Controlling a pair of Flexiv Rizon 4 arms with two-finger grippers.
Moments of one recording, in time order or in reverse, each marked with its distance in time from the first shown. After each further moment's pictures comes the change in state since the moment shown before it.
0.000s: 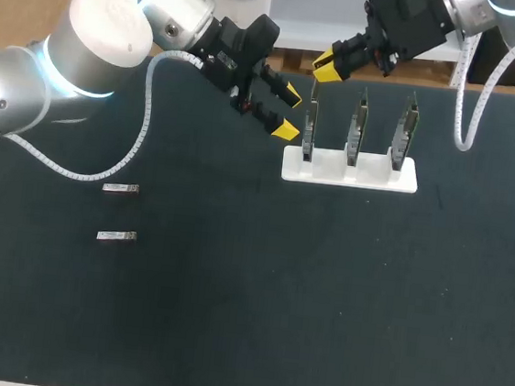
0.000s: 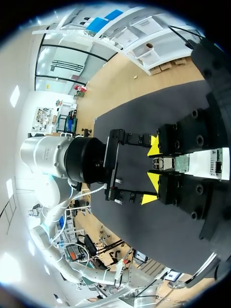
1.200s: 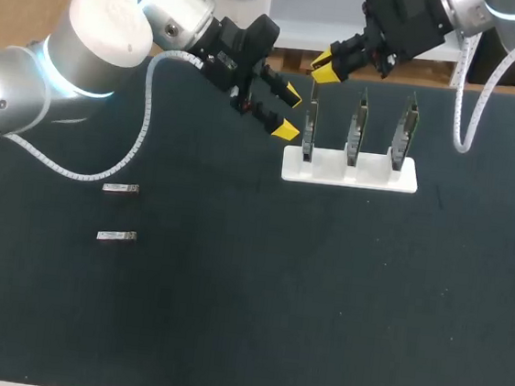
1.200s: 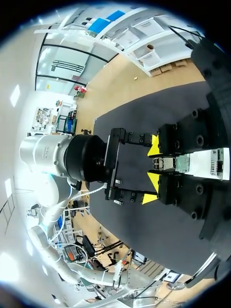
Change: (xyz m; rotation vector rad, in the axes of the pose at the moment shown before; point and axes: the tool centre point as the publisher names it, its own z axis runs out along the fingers) left arm 0.000 0.000 0.000 0.000 0.000 0.000; right arm -0.003 0.003 0.002 0.011 0.005 -0.009
